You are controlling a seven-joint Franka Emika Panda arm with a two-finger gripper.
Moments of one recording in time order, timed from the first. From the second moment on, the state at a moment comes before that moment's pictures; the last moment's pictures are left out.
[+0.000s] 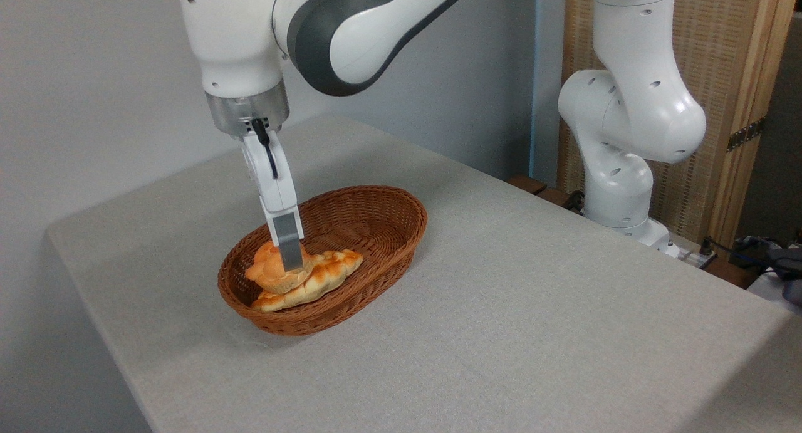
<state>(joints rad) -0.12 0.08 -0.10 -1.81 -0.13 1.91 0.91</state>
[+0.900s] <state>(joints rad) -0.14 0.13 -0.10 -1.82 -0.12 1.94 0.94</state>
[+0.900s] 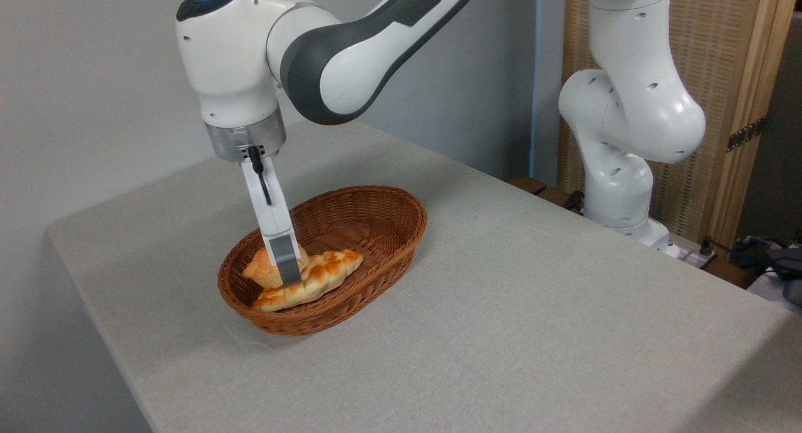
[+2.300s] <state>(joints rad) -0.11 0.04 0.17 -1.82 -0.12 1.90 0.93</state>
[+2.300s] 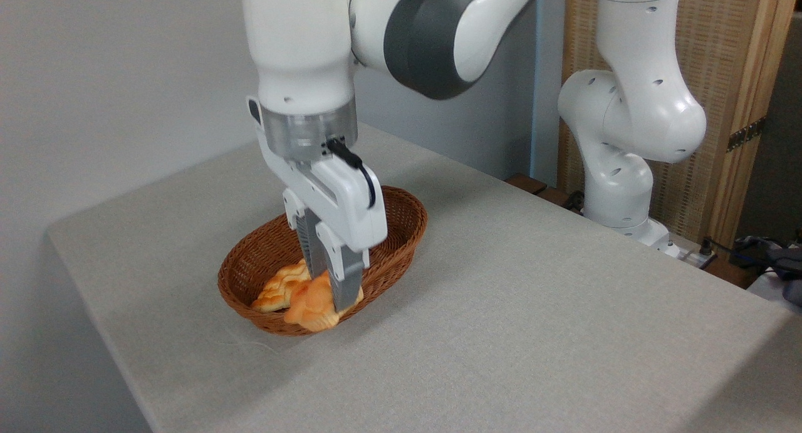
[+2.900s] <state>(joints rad) -0.11 0.14 0.20 -1.82 -0.12 1.95 0.93</state>
